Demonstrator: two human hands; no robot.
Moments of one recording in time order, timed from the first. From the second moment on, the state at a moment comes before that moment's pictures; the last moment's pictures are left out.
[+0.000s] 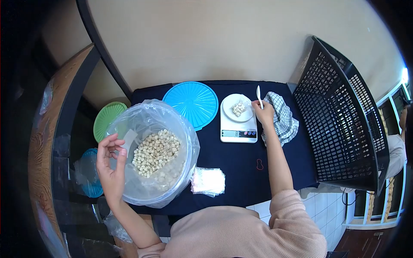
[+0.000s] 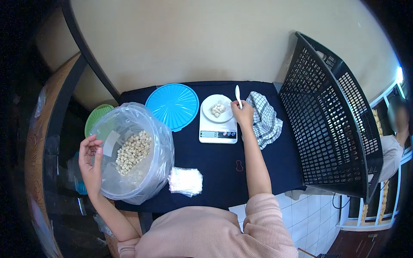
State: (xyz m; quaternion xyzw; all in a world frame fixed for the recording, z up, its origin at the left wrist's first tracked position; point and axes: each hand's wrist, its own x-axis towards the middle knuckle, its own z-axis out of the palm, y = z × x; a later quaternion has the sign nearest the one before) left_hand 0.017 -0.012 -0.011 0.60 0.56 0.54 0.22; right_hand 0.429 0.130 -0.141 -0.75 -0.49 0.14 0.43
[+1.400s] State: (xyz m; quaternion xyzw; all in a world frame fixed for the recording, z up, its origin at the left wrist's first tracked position) left_hand 0.014 -0.012 -0.007 0.58 0.56 0.55 0.22; right_hand 0.317 0.101 0.015 -0.38 -0.65 0.38 0.54
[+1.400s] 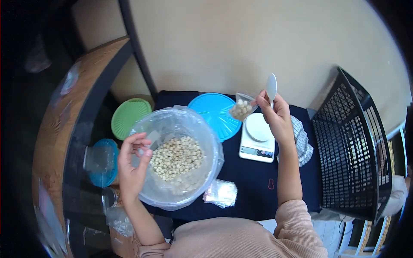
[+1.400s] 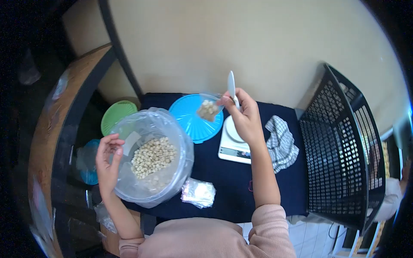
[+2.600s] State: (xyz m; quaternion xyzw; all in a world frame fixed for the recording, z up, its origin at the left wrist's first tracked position) left_hand 0.014 -0.013 -0.004 0.58 0.50 0.60 0.23; right_hand 0.163 0.068 0.010 -0.24 -0.74 0.50 0.39
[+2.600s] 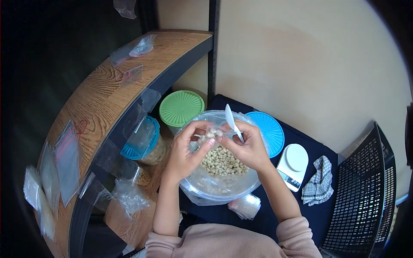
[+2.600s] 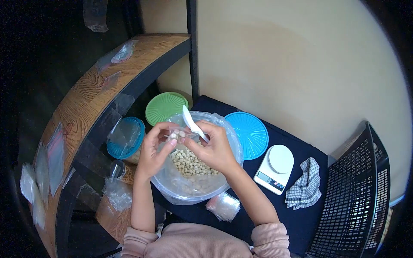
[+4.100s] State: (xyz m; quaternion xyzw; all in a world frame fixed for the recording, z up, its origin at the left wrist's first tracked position) left_hand 0.012 -0.011 -0.003 0.59 0.56 0.55 0.18; right_hand 0.159 0.066 0.004 -0.23 -0.72 0.54 0.37
